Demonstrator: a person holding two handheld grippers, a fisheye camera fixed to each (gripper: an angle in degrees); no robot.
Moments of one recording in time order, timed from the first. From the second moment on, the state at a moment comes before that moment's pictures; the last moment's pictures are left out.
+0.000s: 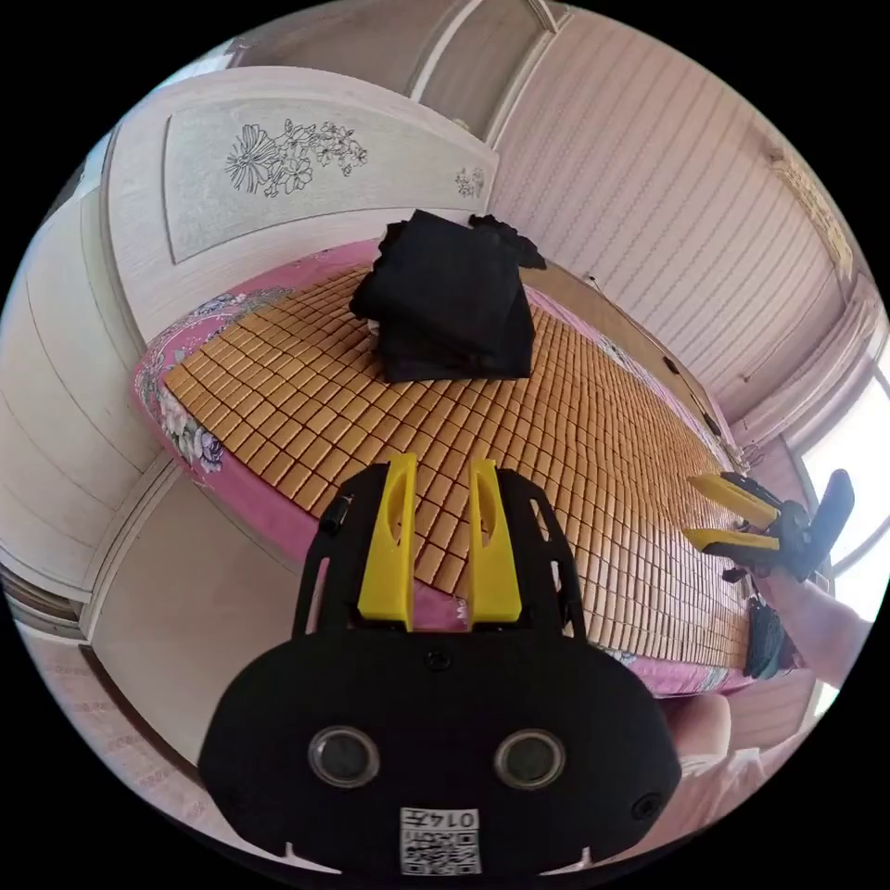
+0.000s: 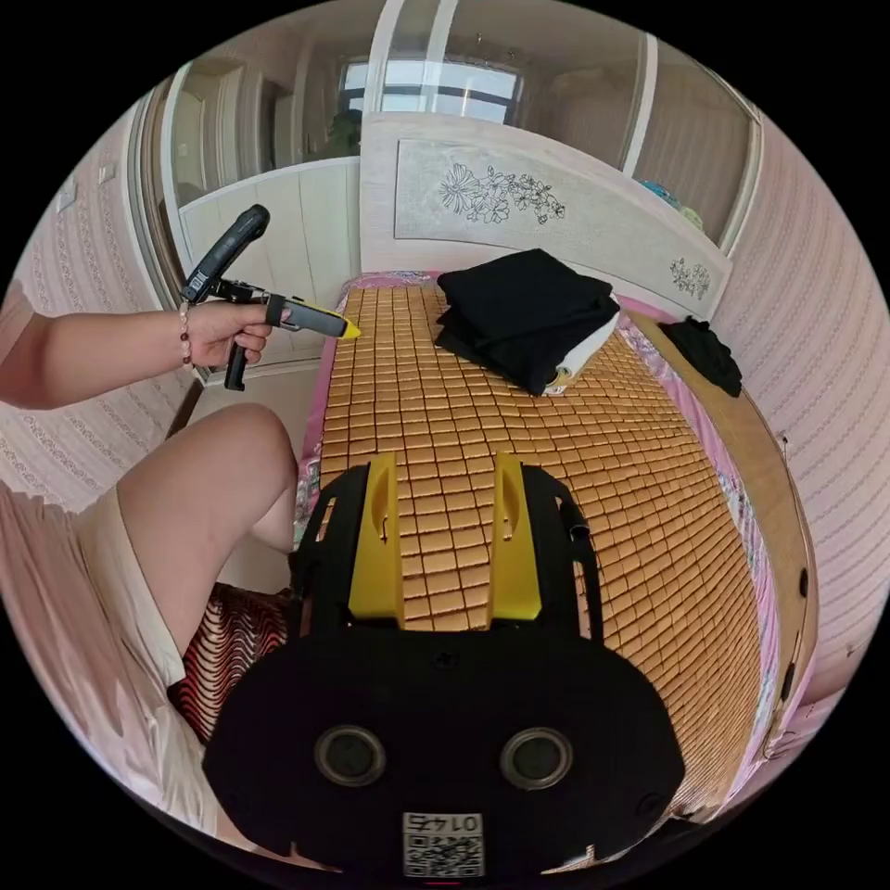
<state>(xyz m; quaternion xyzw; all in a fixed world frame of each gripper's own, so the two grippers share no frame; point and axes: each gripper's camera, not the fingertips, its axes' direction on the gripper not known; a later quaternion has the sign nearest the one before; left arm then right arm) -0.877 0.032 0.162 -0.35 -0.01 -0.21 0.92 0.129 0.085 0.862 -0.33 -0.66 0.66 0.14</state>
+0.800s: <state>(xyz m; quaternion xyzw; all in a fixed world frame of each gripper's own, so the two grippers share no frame) -1.071 -0.007 0.238 -0.34 0.06 -0.32 0.88 -0.090 0.004 0.962 -0.45 -0.59 0.66 -0.11</state>
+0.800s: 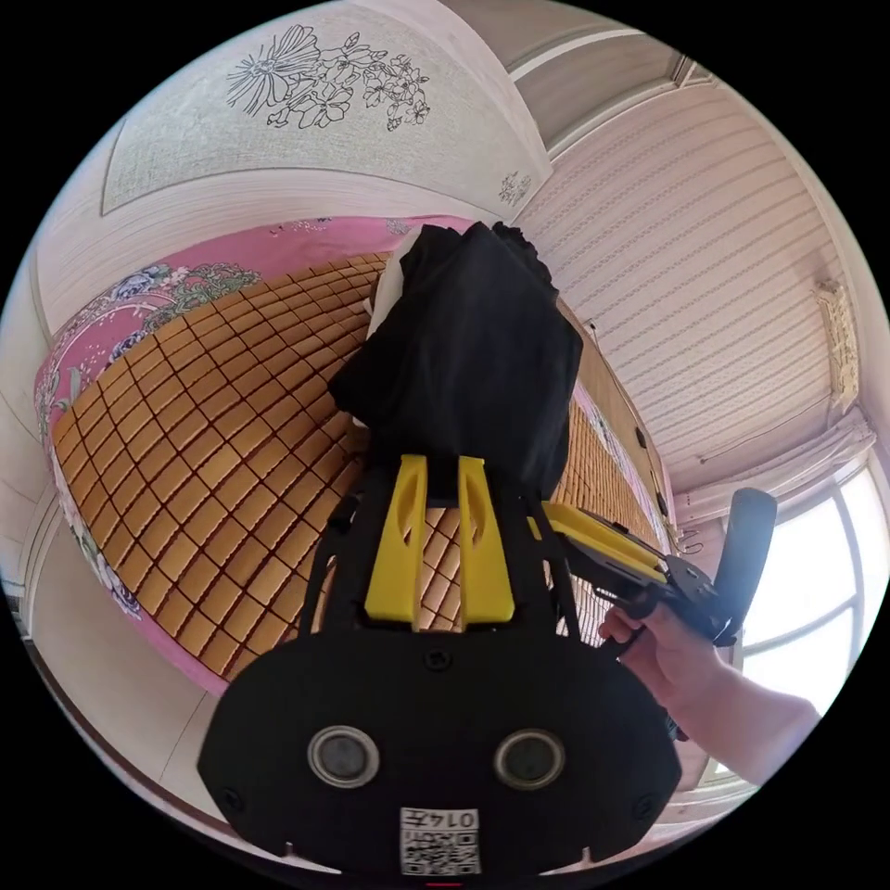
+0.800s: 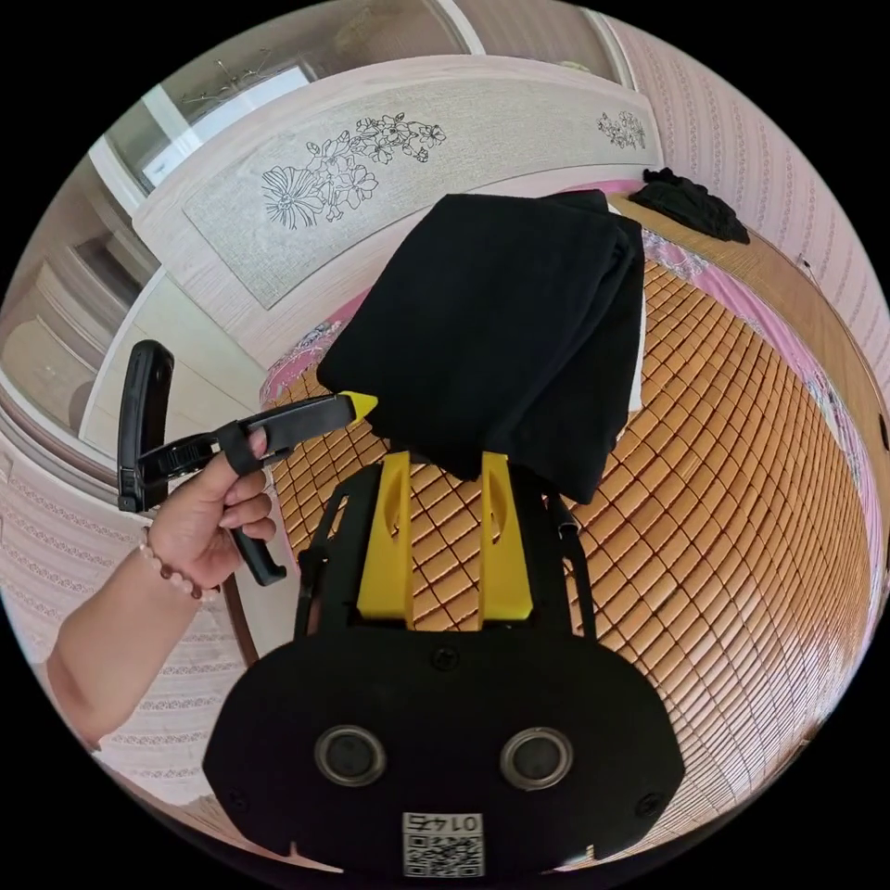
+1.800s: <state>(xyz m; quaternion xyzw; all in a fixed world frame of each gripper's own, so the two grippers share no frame) -0.717 -0.081 0.151 -0.33 0.47 -0.04 0.82 0.244 0.201 0.632 -0.55 -0.44 0.71 -0.08</state>
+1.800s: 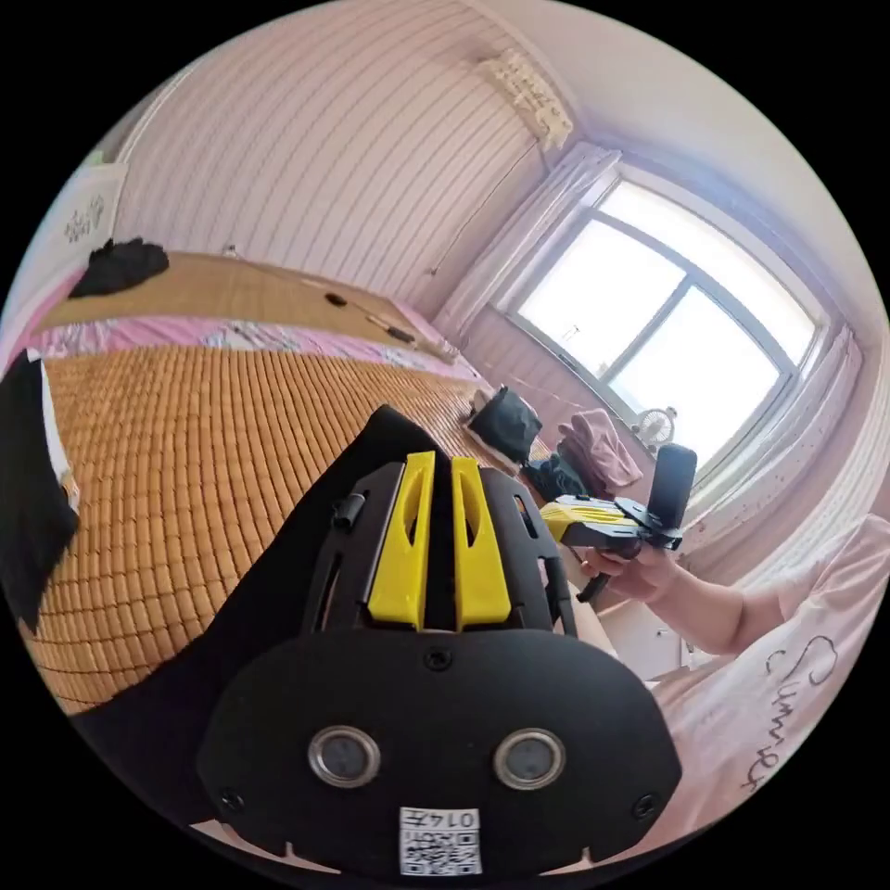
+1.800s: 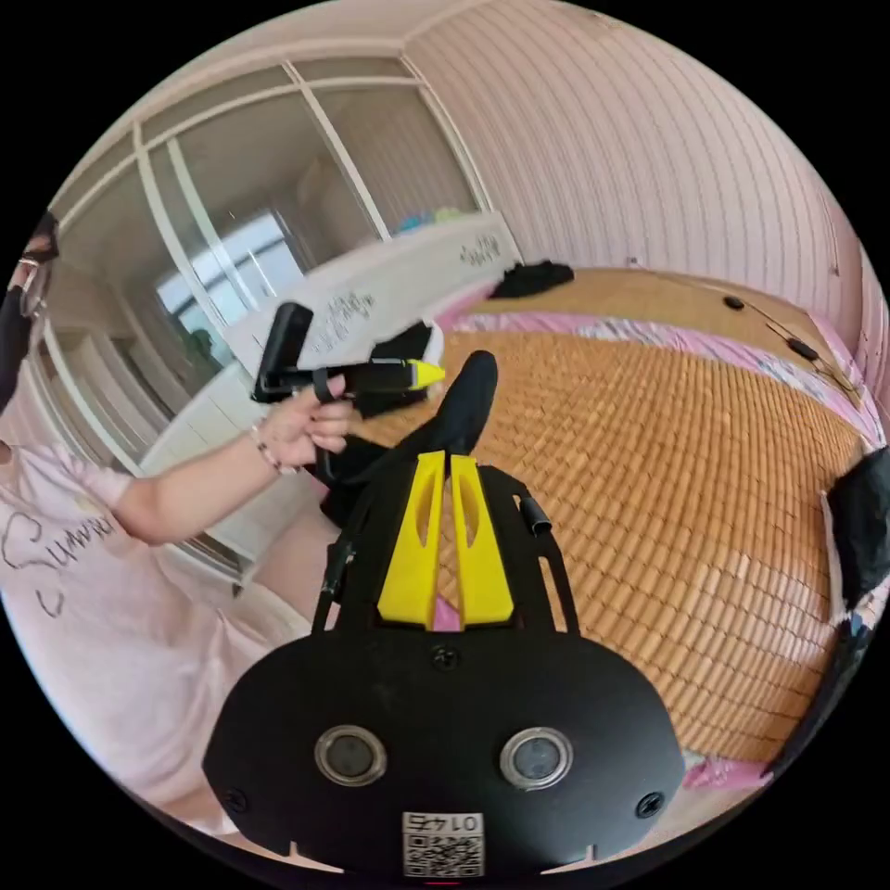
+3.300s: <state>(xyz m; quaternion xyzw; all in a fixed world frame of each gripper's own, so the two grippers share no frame) -0.818 0.031 0.184 -0.55 0.06 -0.03 0.83 0.427 0.297 0.535 -0.69 -0.36 0.63 0.00</state>
